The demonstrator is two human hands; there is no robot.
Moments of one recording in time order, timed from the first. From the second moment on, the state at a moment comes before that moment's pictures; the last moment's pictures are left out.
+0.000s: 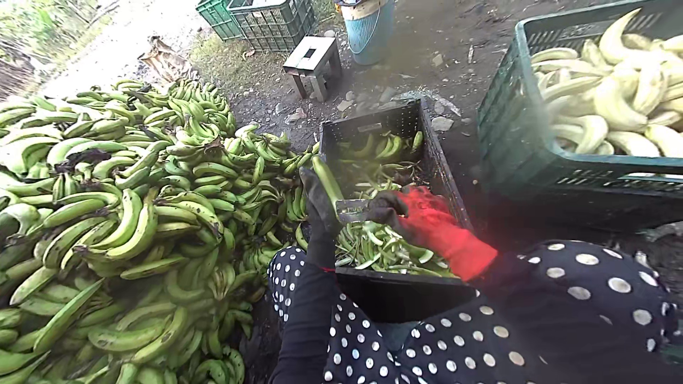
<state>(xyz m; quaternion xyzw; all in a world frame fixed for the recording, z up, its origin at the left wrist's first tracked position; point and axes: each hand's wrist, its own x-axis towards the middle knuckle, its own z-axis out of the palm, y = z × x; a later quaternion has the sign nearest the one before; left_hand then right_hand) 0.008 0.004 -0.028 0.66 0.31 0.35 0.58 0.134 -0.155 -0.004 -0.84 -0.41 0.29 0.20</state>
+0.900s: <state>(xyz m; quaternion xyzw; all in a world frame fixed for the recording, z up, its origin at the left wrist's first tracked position) 0.026 -0.027 -0.018 0.56 0.39 0.42 0.60 0.127 -0.143 -0.009 -0.87 -0.37 0.23 0.24</state>
